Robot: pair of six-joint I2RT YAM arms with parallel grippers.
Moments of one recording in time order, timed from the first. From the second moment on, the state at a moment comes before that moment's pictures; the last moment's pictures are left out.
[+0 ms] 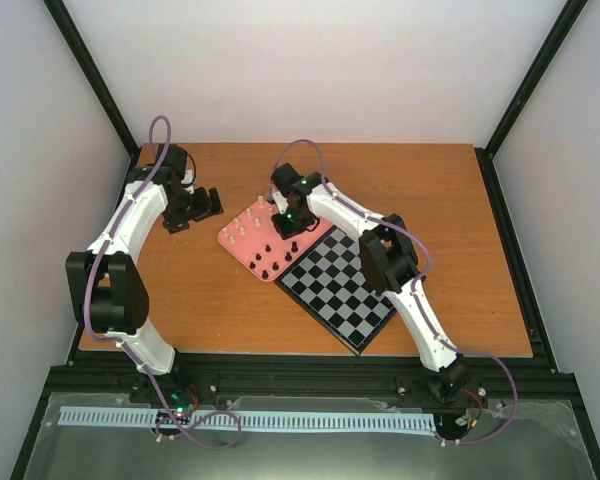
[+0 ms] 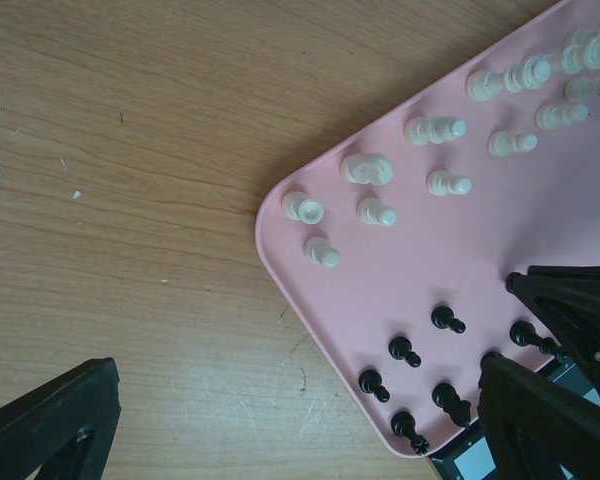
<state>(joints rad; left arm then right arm) -0.05 1.67 1.45 -1.00 0.17 -0.42 0.68 2.49 2.22 -1.00 -0.22 0.10</state>
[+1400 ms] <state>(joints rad) -0.05 1.67 1.43 -0.97 0.21 -0.42 0.57 1.50 0.95 -0.93 -0.12 0.24</state>
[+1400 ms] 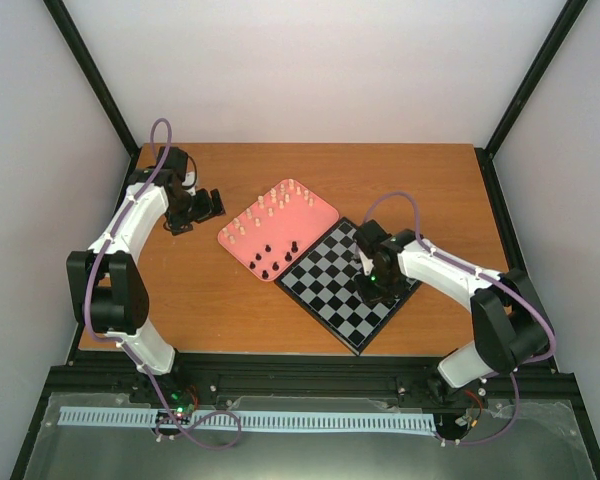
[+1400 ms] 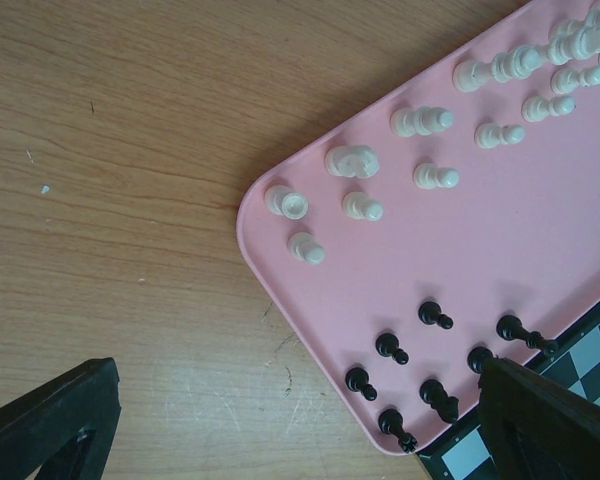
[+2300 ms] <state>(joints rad) -0.05 1.67 1.43 -0.97 0.21 -0.42 0.57 1.54 0.93 -0.89 -0.08 0.26</state>
